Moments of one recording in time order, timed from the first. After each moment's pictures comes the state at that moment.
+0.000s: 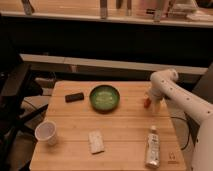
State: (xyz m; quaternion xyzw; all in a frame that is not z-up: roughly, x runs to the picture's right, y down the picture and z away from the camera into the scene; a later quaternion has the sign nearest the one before) arm 0.307 0.104 0.914 -0.29 -0.03 -0.07 0.95
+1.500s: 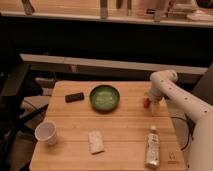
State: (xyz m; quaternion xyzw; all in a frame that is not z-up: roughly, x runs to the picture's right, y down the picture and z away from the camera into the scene) arm 0.304 0.106 0.917 -0.29 -0.04 -0.07 0.95
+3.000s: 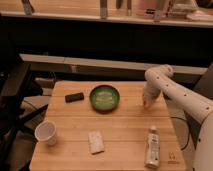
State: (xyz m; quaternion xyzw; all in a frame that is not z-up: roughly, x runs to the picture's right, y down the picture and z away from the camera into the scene) arm 0.258 0.086 0.877 -0.29 -0.05 -0.14 0.95
